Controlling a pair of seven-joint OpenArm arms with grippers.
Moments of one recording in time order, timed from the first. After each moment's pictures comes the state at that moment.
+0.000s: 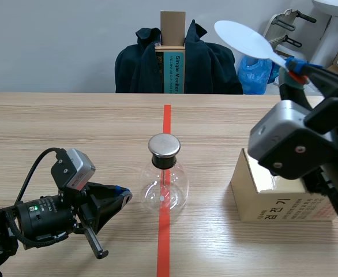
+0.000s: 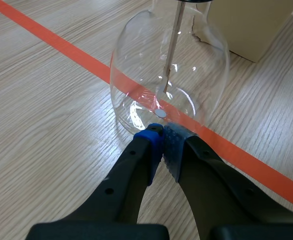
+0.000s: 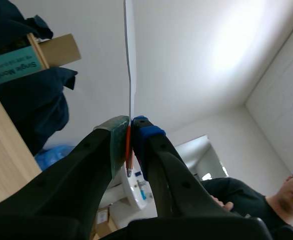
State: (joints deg) left arm 3.1 -28.6 28.9 68.3 -7.9 -31.0 -23.0; right arm -32.5 6.8 5.3 112.0 -60.9 -17.6 31.0
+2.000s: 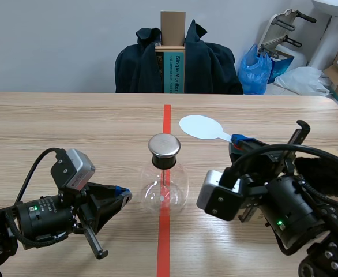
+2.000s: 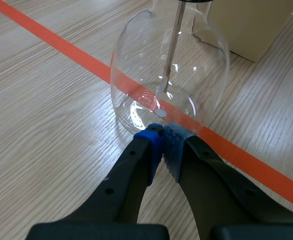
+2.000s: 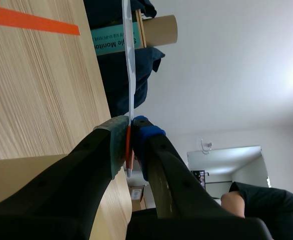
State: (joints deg) left arm 3.1 -28.6 28.9 68.3 -7.9 -31.0 -23.0; right arm -23.9 6.7 -3.2 91.1 -74.3 -17.3 23.2
